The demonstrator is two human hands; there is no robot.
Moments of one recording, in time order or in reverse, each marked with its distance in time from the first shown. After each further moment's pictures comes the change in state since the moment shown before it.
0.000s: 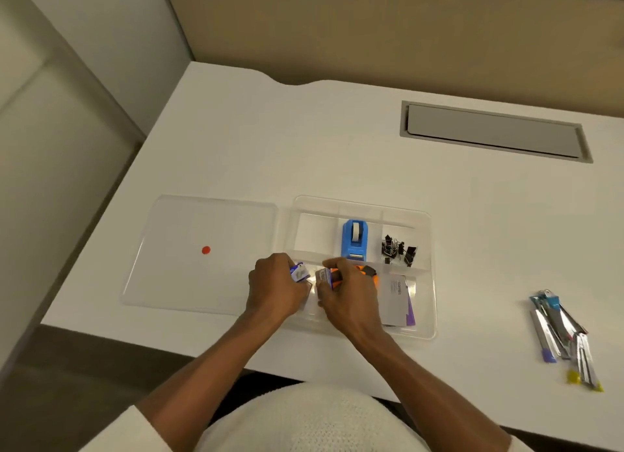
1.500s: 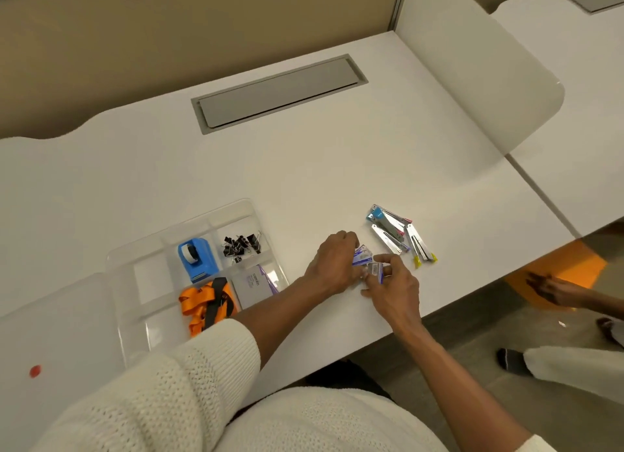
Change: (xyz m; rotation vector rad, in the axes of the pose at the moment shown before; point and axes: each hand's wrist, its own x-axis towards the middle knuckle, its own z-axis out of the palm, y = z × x) left_hand -0.057 0.227 0.252 0.254 -0.486 0.941; right_hand -0.088 0.237 -0.169 0.236 0.598 0.532
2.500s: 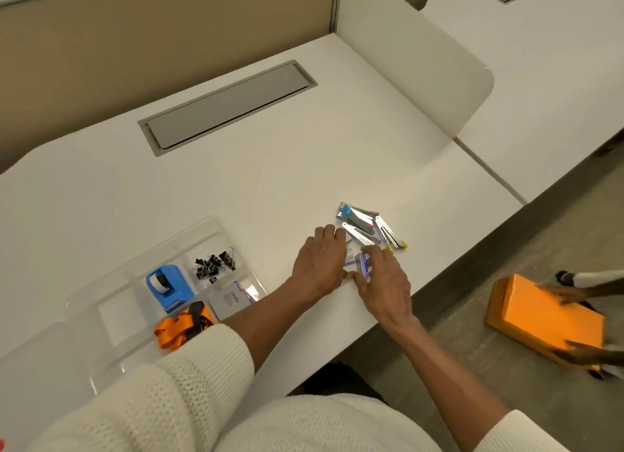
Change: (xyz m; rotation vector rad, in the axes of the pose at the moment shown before) left_hand 0.012 0.013 0.009 0.454 0.027 0.242; right_hand -0.009 0.003 -0.017 -0.420 0.110 -0.137
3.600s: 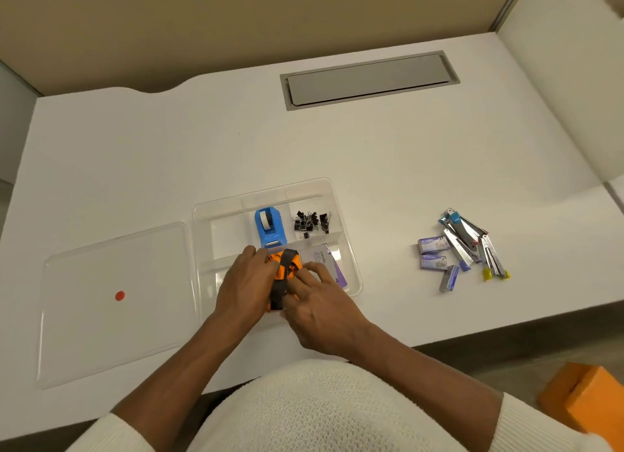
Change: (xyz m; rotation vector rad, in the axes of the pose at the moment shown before) left_hand -0.238 -0.149 -0.042 0.006 -0.076 -0.657; right_hand -0.095 -0.166 0.085 -0.228 -0.255 -1.366
